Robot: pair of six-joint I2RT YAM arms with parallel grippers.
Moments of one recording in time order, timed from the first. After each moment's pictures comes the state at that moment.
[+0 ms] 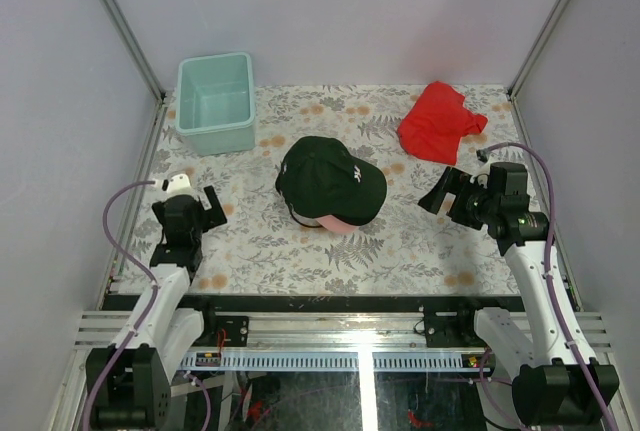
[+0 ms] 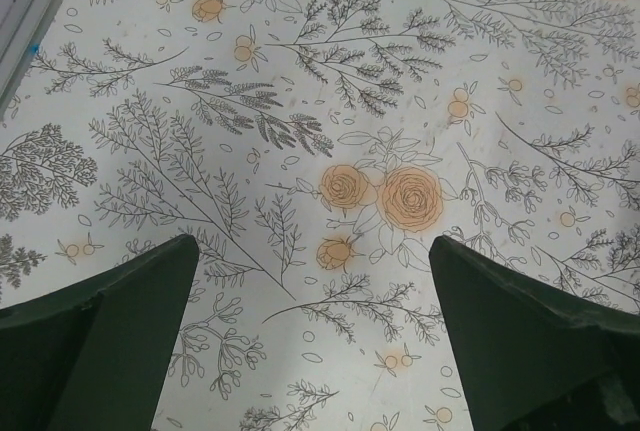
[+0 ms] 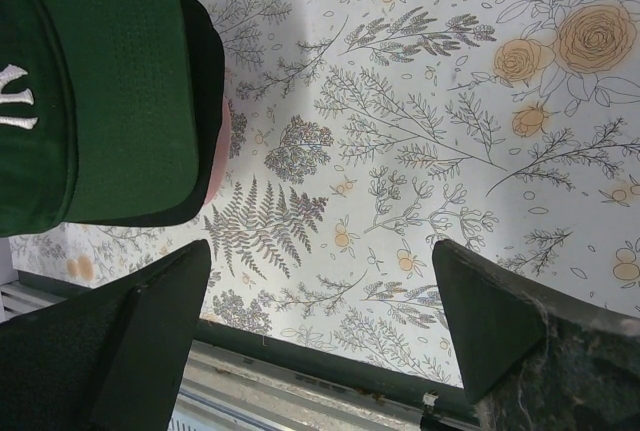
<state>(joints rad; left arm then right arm) 0.02 0.83 0.35 -0.07 -0.23 -0.20 0.01 0.86 0.80 -0.69 -0.36 0.42</state>
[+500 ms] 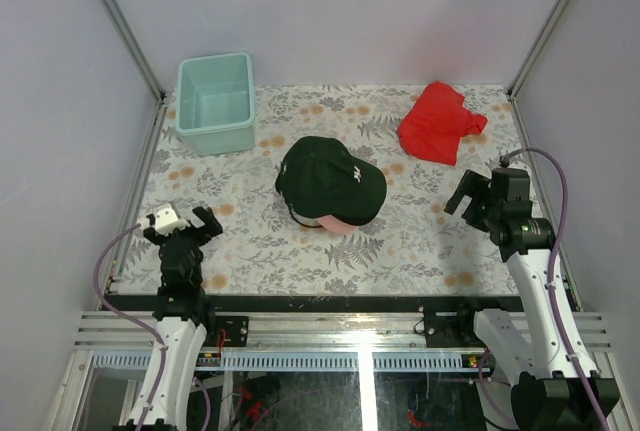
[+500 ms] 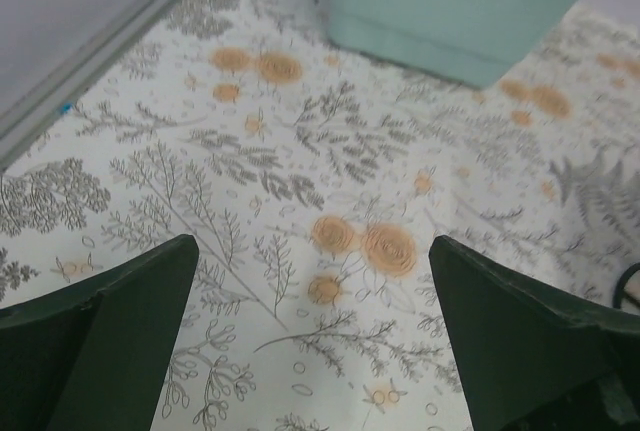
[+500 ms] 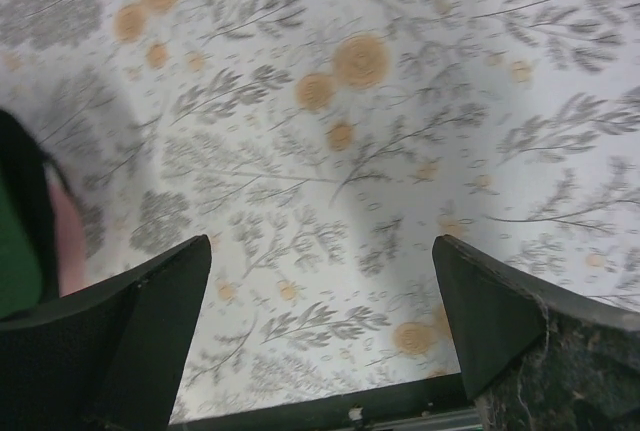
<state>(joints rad) 0.02 0.28 0.01 0.10 -0.27 -0.24 0.01 0.81 0.80 -0.76 0.03 0.45</state>
